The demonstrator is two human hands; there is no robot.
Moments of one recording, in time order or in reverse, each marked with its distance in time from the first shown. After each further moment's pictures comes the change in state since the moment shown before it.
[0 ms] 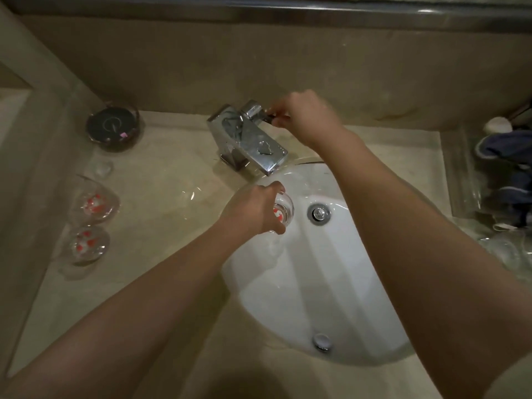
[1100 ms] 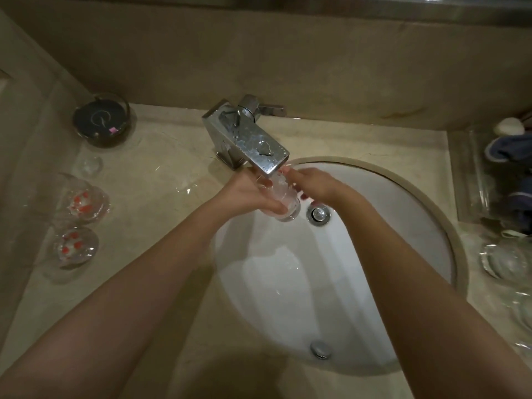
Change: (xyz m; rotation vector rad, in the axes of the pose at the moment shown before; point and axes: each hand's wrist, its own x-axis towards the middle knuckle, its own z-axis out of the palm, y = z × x) left_hand 0.024 -0.015 -0.014 -0.742 0.007 -0.024; right_hand -0.060 0.034 0.068 0.585 -0.400 0.383
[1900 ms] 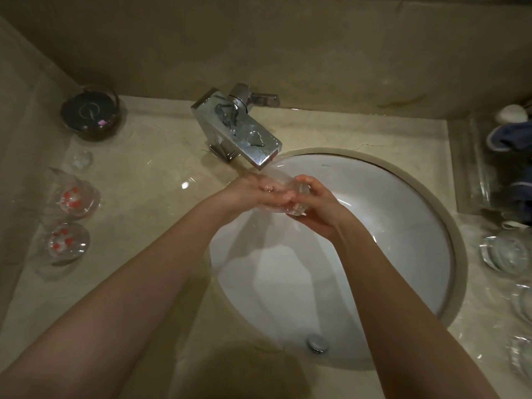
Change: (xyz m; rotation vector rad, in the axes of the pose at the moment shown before) left_hand 0.000 -0.017 0.010 -0.229 -0.268 -0.031; right_hand -0.007 0.061 0.038 1.169 -0.098 -0.033
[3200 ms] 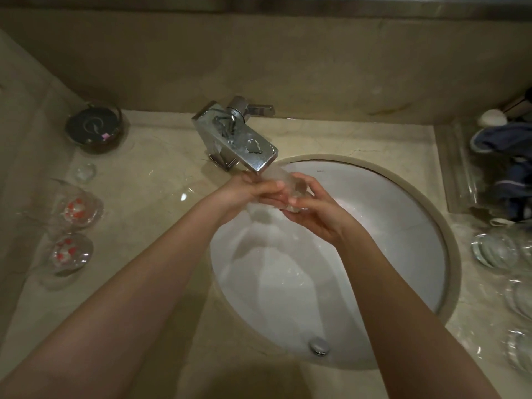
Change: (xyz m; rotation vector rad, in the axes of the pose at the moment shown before) left_hand -0.020 0.032 0.005 -0.156 0.067 0.069; right_hand -0.007 -0.003 -0.001 0.022 -0.097 -0.095
